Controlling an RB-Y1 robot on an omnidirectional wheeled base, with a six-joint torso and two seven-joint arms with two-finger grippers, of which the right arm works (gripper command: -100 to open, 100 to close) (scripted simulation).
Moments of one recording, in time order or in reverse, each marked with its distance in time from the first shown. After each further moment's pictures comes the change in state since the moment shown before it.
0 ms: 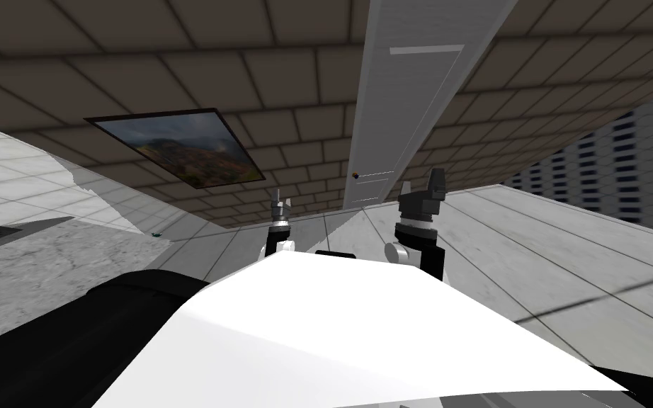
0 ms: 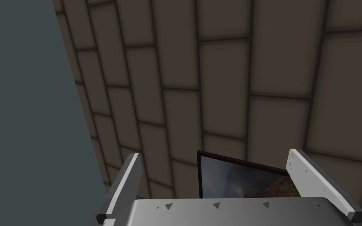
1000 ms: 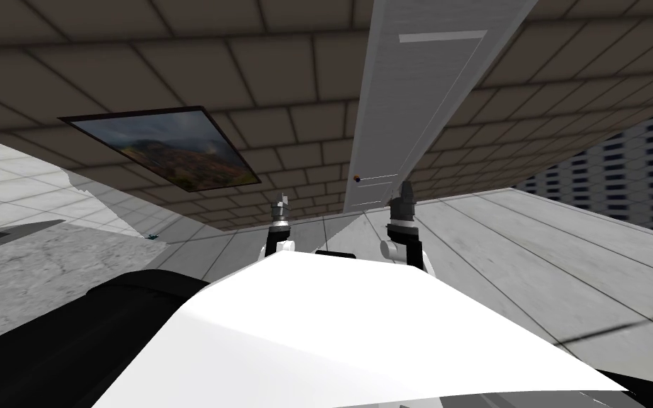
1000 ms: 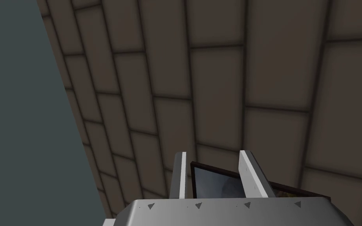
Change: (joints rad) arm -0.072 -0.035 -0.029 0.224 0.062 -0.067 0.138
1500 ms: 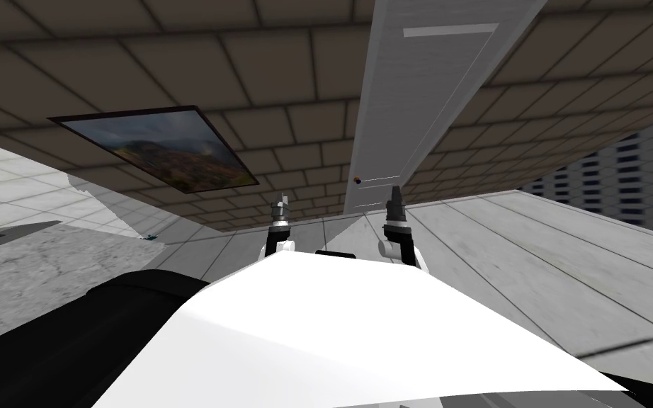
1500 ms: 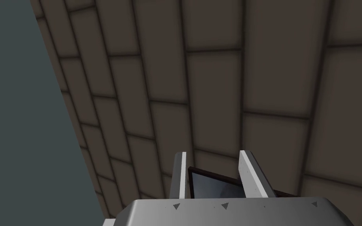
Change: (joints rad) arm -0.037 -0.009 -0.011 0.121 0.037 -0.037 0.079
